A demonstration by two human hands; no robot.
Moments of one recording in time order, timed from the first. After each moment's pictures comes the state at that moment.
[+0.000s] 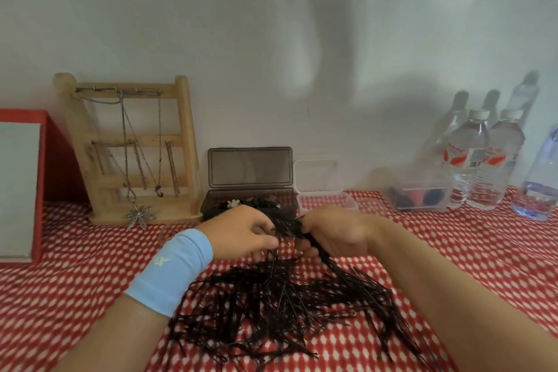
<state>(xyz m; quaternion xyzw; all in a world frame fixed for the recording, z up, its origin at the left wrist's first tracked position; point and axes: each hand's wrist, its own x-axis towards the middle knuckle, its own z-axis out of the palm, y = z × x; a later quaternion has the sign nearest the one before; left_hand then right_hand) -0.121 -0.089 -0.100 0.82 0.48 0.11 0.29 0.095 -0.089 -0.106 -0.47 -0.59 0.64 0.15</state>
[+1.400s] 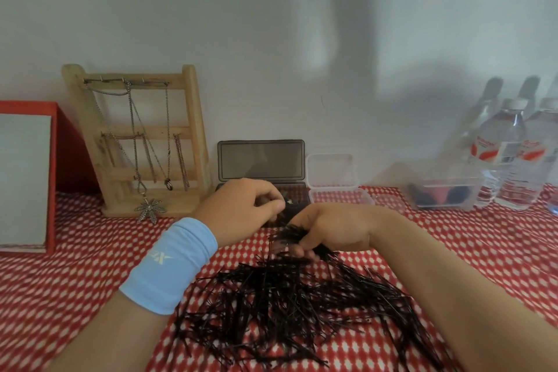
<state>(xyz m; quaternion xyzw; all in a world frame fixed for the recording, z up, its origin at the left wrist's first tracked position) -0.122 -0.091 -0.079 0.82 0.49 0.24 0.17 0.085 -0.073 -0.103 -0.38 -0.75 0.54 0.08</state>
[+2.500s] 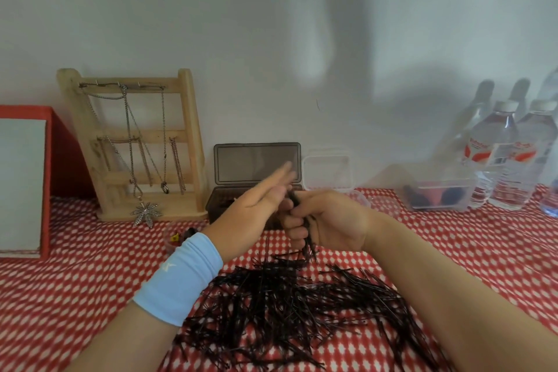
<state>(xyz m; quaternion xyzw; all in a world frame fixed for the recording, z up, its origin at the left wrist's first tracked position) -0.105 -0.088 -0.104 0.73 0.35 0.41 0.42 0.077 -0.080 -0.102 -0.28 -0.56 0.72 0.29</state>
